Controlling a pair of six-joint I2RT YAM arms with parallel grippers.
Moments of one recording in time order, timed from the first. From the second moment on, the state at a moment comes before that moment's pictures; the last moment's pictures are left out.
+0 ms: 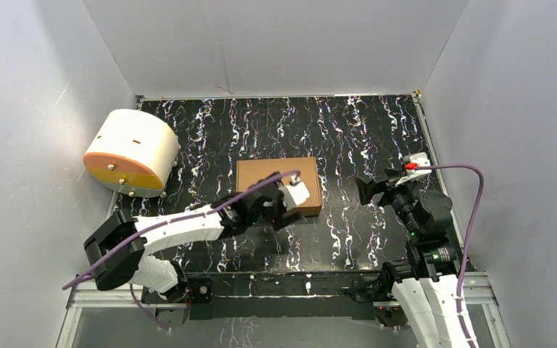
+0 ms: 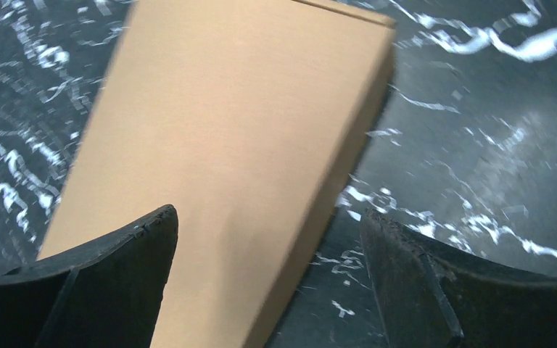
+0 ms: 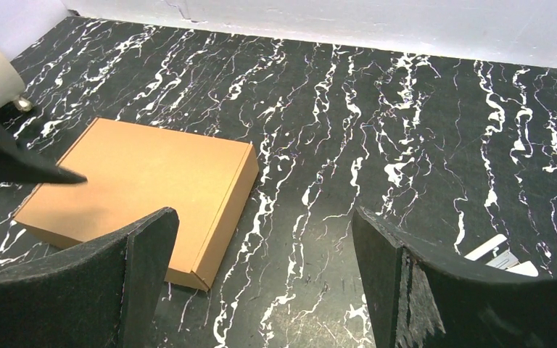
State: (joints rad) left arm -1.05 1.40 0.76 0.03 -0.18 0.36; right arm 0.18 0.37 0.57 -0.28 -0.22 0.10
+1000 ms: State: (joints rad) left arm -0.34 0.47 0.65 -0.26 -0.11 -0.35; right arm 0.18 0.34 0.57 -0.30 -0.06 0.04
